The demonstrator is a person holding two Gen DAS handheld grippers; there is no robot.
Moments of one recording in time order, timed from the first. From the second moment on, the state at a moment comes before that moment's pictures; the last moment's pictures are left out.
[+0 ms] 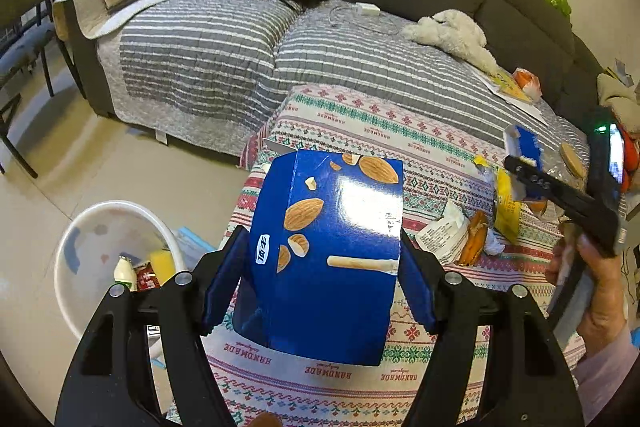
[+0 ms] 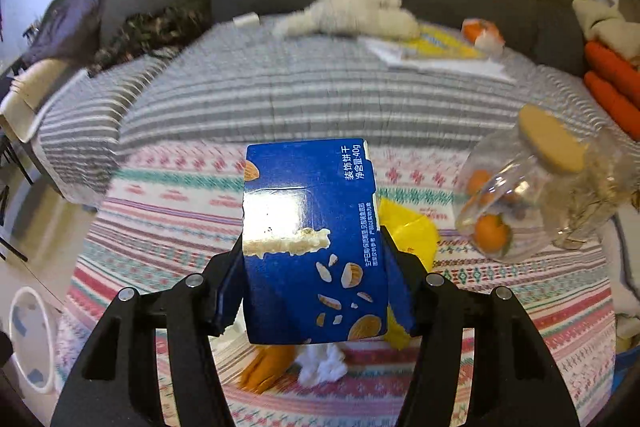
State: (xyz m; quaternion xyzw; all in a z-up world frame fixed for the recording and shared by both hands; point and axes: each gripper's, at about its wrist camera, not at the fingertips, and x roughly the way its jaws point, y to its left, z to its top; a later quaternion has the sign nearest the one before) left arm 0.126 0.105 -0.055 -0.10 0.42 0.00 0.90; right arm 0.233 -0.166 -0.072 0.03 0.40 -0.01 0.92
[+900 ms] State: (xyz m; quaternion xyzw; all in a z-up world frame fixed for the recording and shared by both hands) left arm 0.084 0.190 -0.031 -0.12 0.39 0.06 0.91; right arm 0.141 -0.007 -0.066 0.02 0.36 0.09 0.93
